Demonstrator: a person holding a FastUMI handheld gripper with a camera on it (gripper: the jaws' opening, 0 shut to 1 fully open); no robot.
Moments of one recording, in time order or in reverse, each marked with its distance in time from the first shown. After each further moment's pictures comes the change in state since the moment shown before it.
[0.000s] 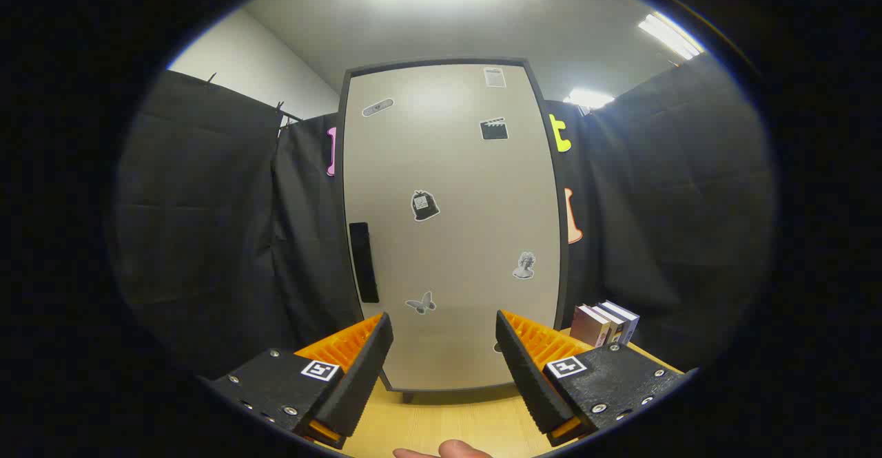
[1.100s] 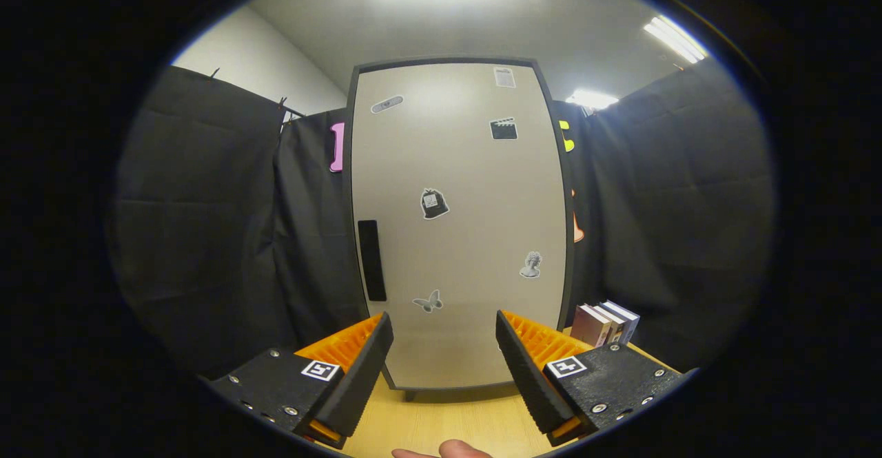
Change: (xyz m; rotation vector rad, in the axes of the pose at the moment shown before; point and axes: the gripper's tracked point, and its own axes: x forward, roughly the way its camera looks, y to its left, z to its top) arm -0.008 0.016 0.006 -0.010 0.015 0.002
